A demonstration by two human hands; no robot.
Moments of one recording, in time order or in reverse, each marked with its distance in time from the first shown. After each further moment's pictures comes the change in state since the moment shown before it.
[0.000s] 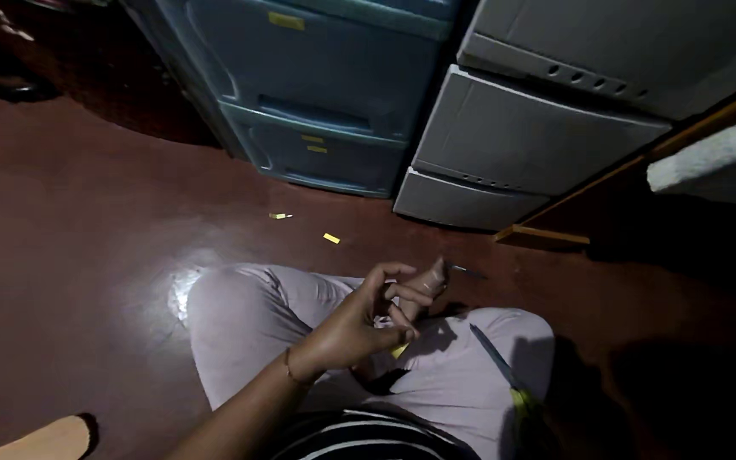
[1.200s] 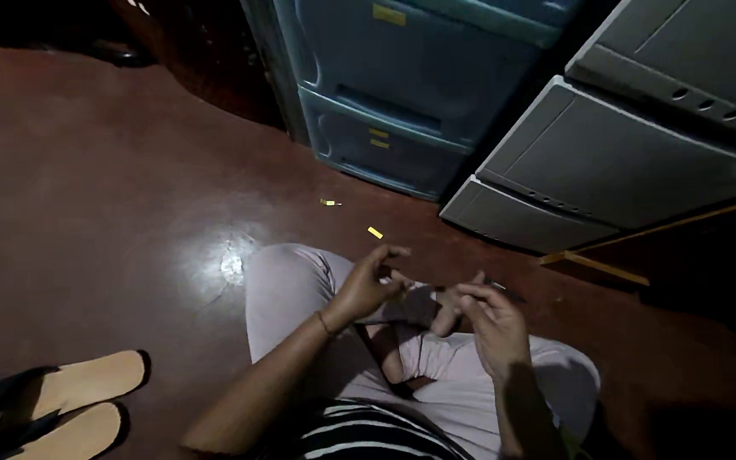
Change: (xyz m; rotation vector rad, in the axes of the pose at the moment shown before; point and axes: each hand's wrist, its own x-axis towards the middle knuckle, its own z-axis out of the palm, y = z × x) left_hand -0.016 -0.041 -0.069 0.226 0.457 -0.175; right_hand 0.070 -0.220 -0.004 1.123 0.291 -1.042
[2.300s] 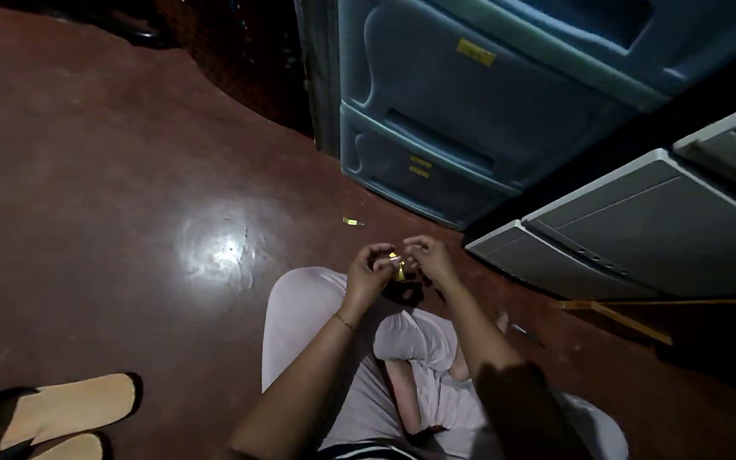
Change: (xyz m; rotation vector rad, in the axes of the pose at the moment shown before) left_hand 0.070 -0.069 -0.056 -0.285 0.490 -0.147; right_hand 0.202 0.077 0.131 -0.527 -0.361 0.414
